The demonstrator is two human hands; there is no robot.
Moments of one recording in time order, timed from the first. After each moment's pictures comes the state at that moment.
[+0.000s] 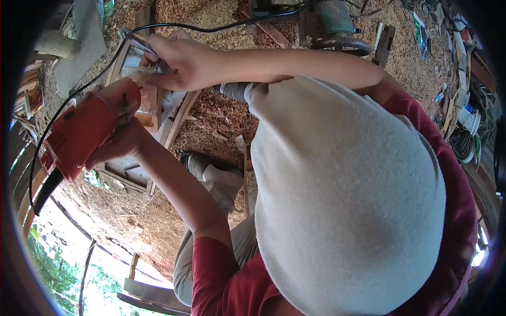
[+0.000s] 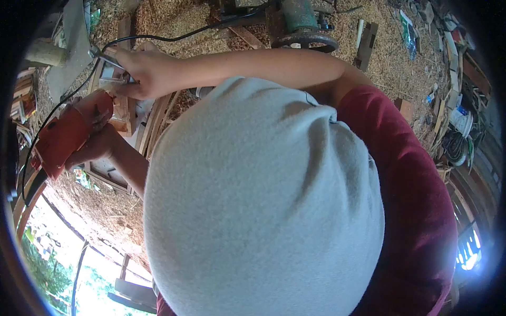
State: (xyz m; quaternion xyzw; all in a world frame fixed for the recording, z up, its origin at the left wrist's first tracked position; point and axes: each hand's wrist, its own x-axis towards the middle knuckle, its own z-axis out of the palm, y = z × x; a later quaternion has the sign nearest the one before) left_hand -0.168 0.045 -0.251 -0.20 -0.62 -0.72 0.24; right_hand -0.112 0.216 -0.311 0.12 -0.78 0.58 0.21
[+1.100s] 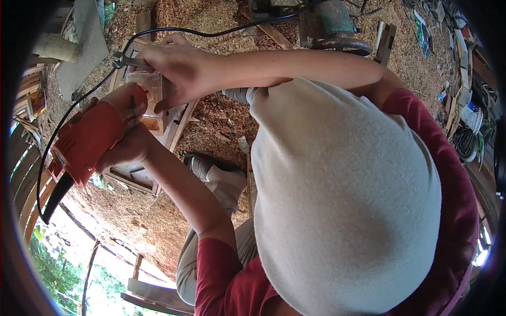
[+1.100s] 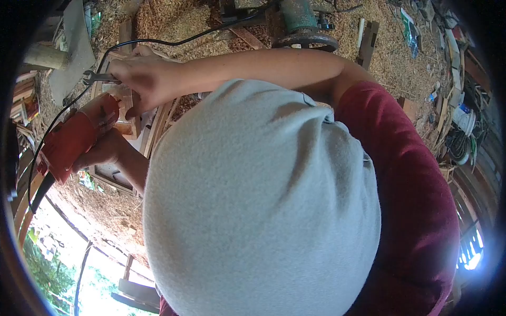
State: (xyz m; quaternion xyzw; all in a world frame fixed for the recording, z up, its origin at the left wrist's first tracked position) left_hand -0.167 0.038 -0.254 -0.23 -0.59 -0.74 0.23; right_hand -0.107 0.222 -0.294 0.17 -0.82 0.51 0.18
